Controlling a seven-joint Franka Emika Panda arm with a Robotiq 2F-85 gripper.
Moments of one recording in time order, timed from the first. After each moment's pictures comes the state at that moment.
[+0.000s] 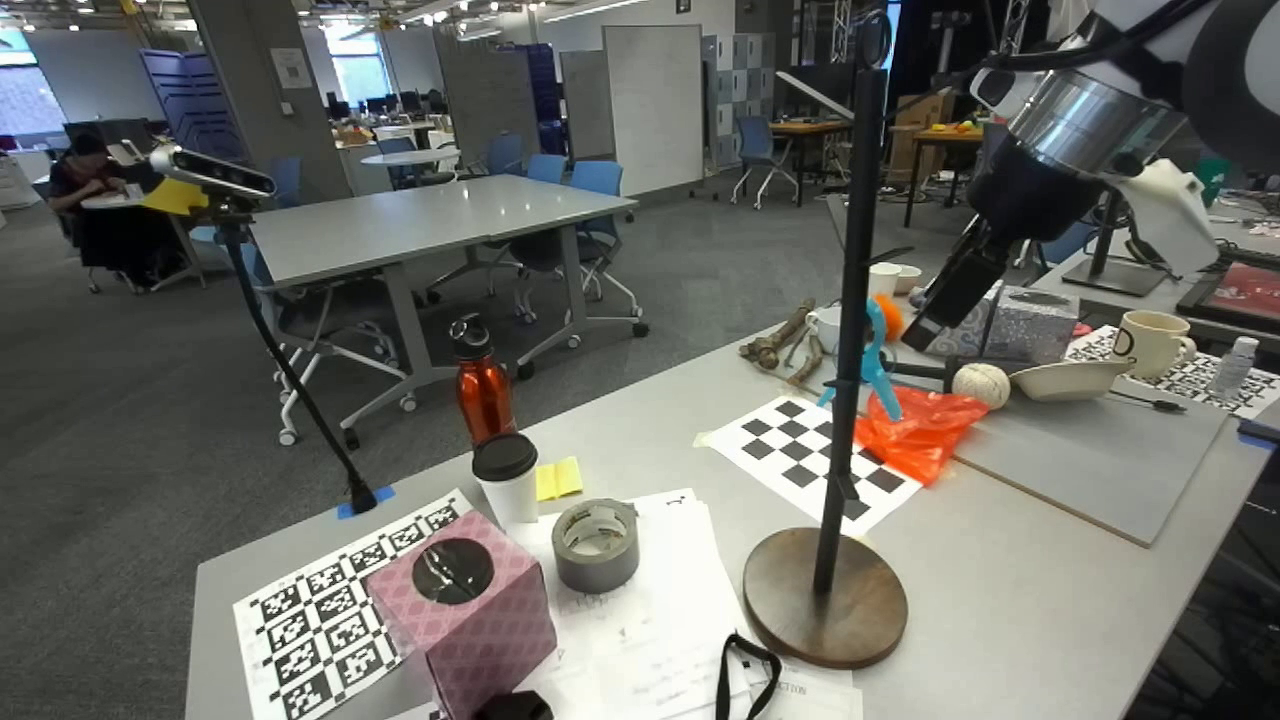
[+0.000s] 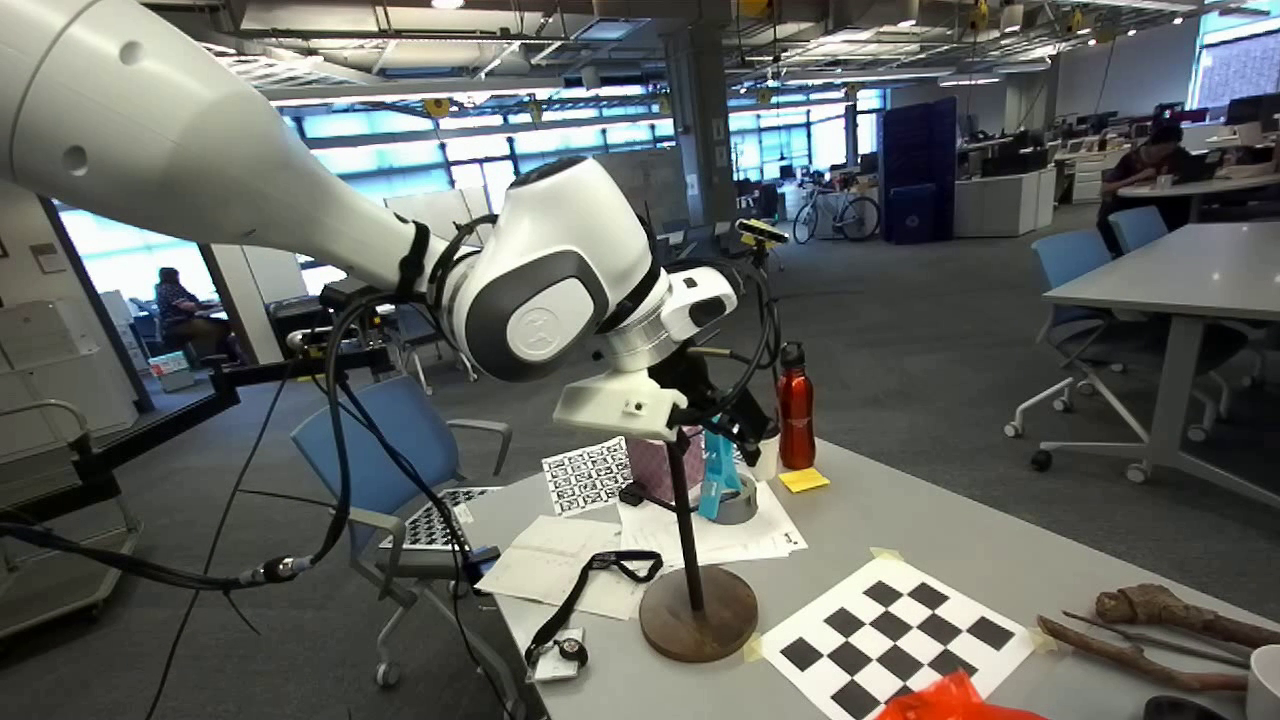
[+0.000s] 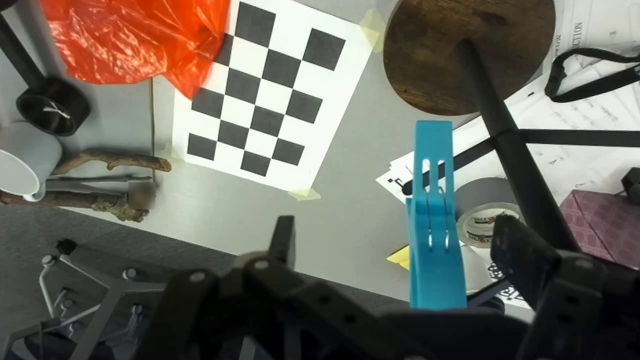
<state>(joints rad) 0.04 0.04 -0.05 -2.23 0.06 2.72 -0.35</state>
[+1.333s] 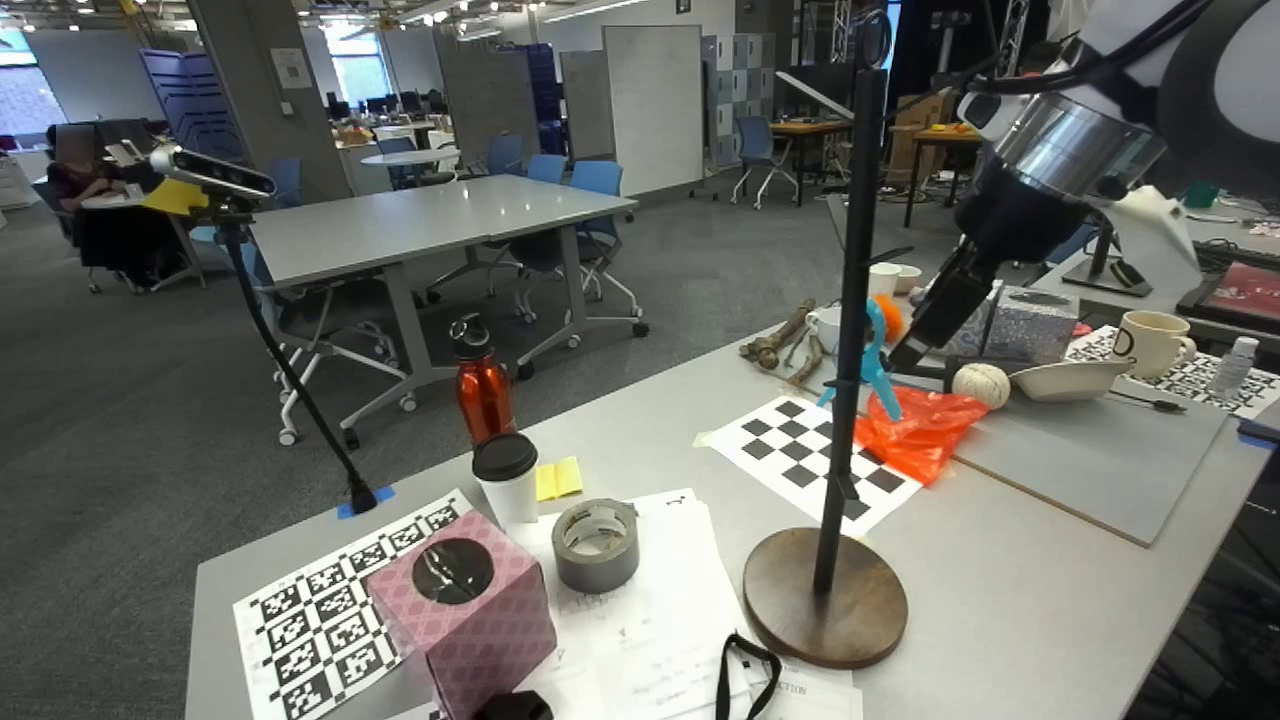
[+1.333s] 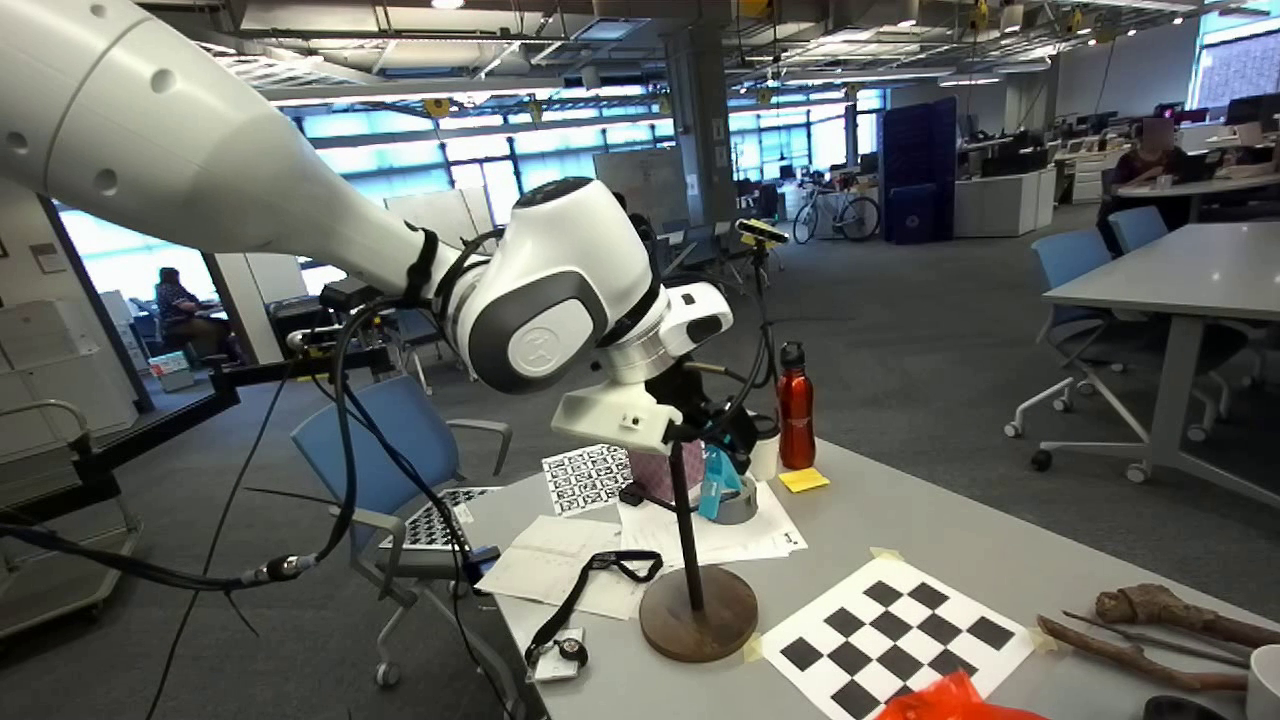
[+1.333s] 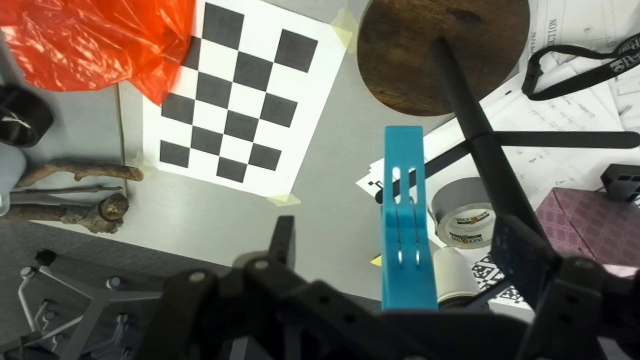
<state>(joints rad) 0.04 0.07 -0.02 -2.23 0.13 2.73 -0.38</state>
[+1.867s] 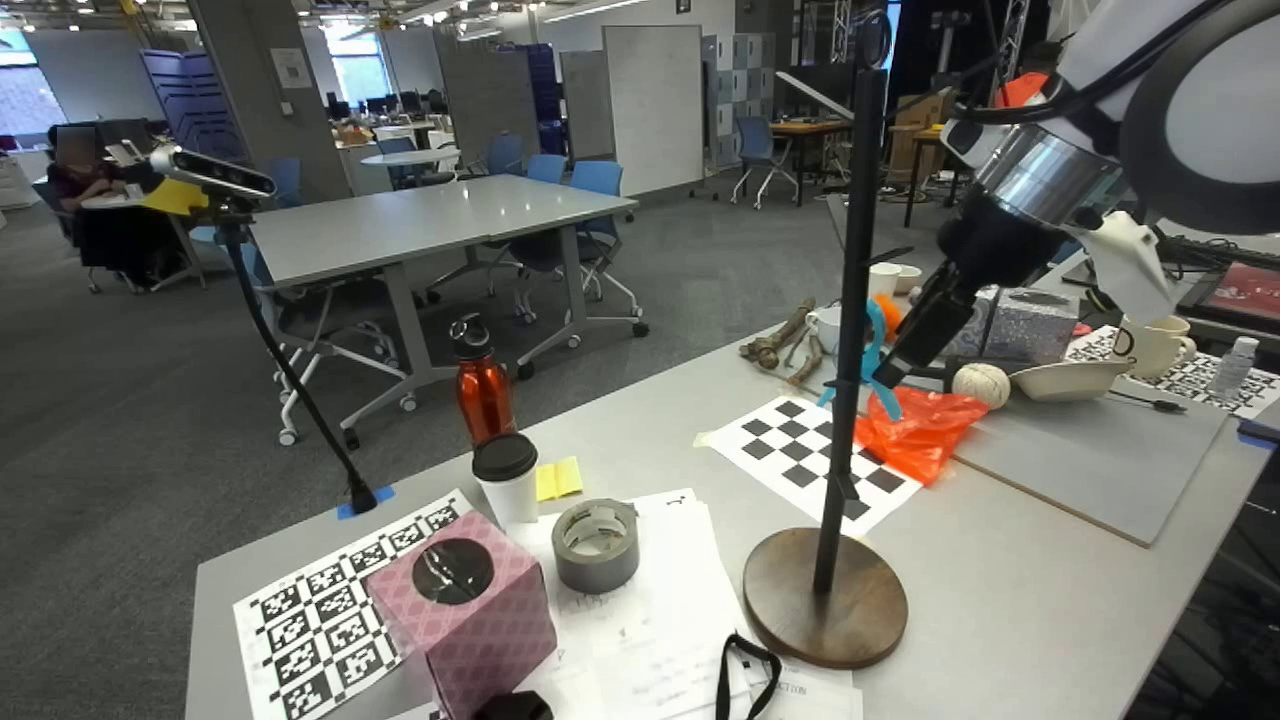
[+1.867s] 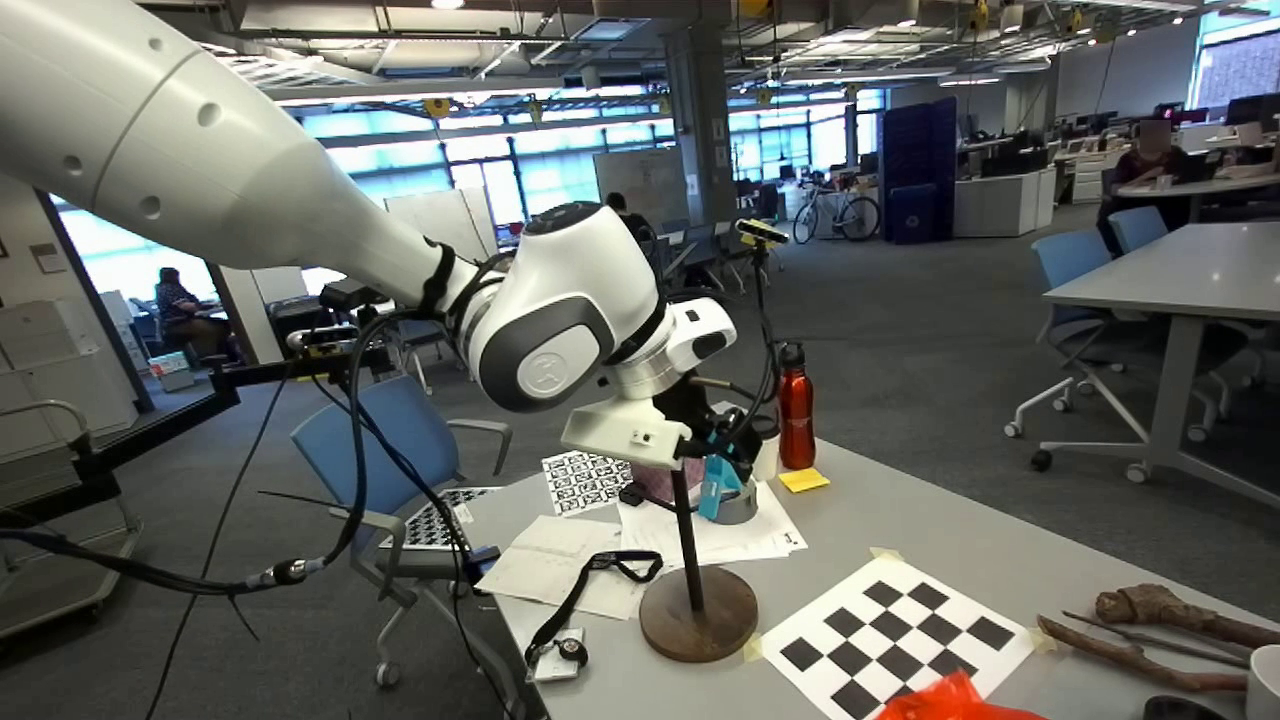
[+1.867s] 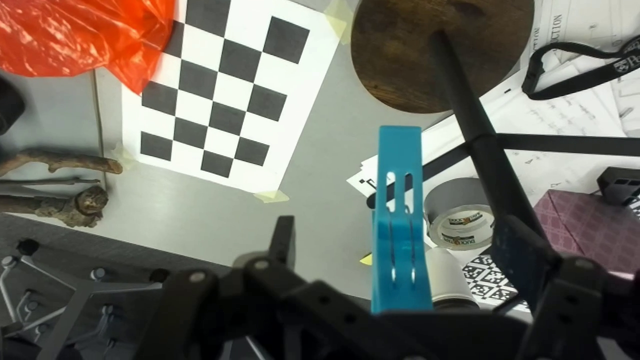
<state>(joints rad) 0.02 0.12 0.00 -2.22 0.19 2.79 -0.45</state>
